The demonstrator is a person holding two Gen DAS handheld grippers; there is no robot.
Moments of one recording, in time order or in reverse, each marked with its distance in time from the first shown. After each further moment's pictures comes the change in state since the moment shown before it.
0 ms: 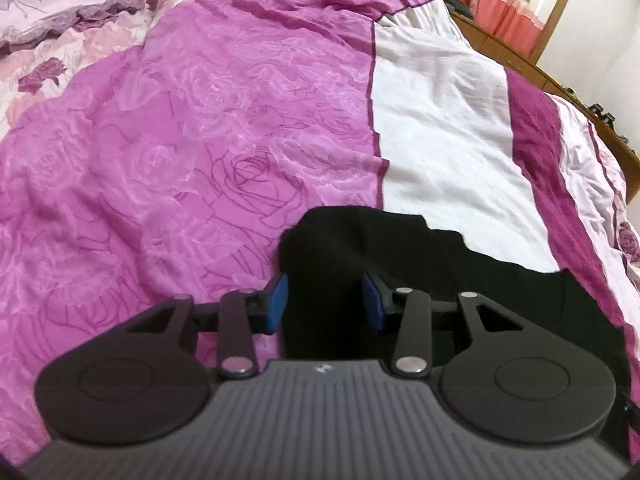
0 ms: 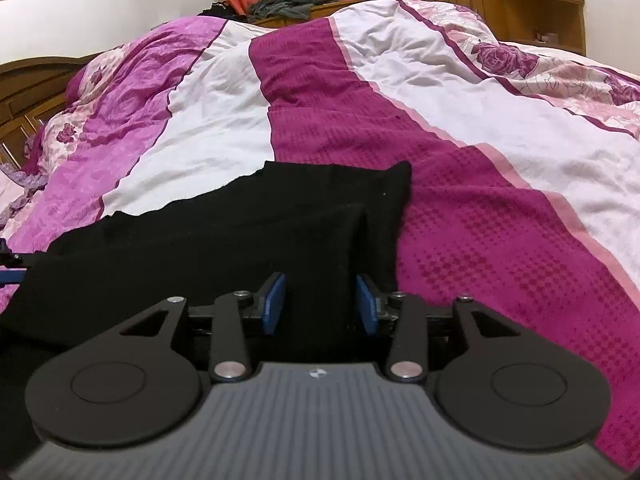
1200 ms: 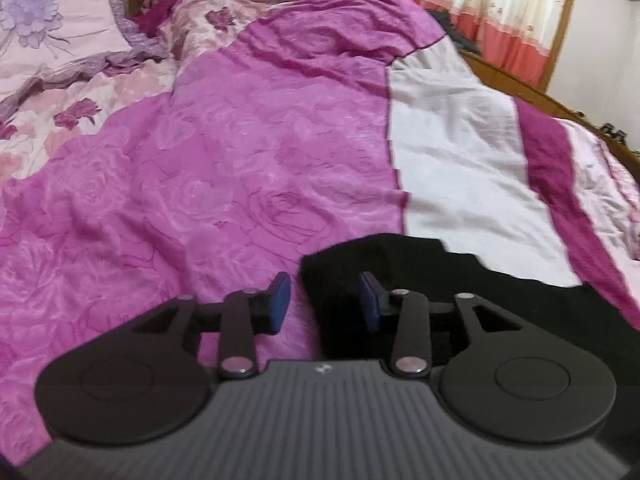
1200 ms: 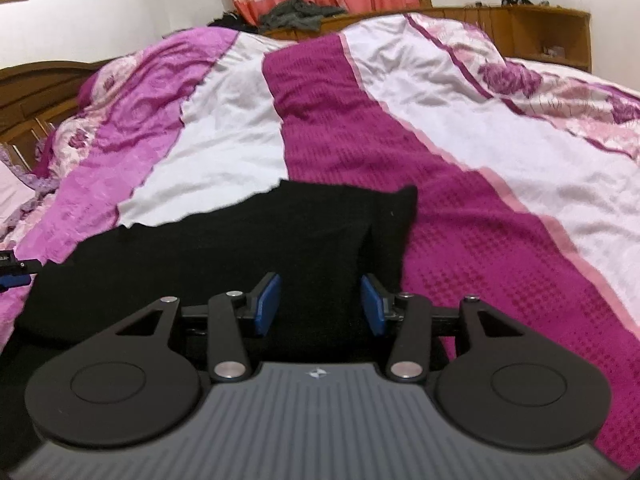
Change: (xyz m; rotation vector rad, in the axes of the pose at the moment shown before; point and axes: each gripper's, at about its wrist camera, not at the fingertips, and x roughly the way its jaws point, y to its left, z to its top) left arm -0.030 0.002 -0.021 0.036 -0.160 0.049; right arm -0.024 0.006 0.009 -0.026 -0.040 0.026
